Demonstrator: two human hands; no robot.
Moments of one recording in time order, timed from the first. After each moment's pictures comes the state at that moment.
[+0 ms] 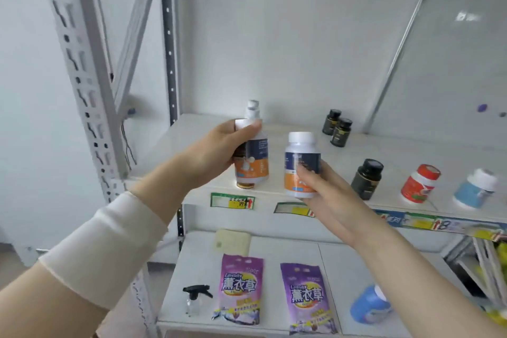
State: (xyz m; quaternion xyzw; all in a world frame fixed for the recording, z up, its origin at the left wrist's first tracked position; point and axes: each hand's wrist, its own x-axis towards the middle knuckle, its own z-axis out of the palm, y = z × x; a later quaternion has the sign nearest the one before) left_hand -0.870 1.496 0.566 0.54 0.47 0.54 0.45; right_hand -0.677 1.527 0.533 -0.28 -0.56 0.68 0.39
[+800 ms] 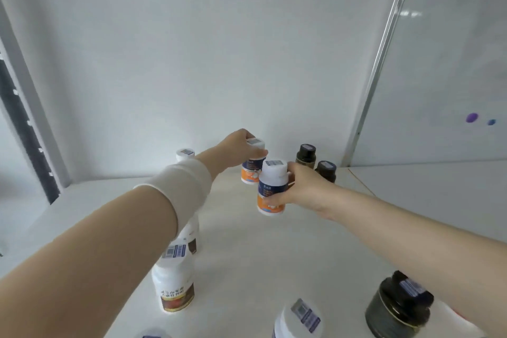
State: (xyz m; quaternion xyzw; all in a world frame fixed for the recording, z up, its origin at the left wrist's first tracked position) left_hand -0.857 1.891 0.559 0.64 0.63 0.34 0.30; right_hand -0.692 1.853 0.533 -0.52 -0.72 0.39 0.24
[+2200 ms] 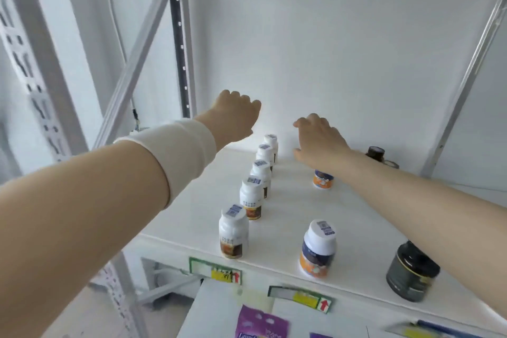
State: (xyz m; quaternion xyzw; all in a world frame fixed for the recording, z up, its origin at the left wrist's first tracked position) left_hand -0.893 1.683 0.636 0.58 0.75 -0.09 -0.31; right_hand -0.741 1.748 0.605 -0.41 -0.90 -0.05 0.15
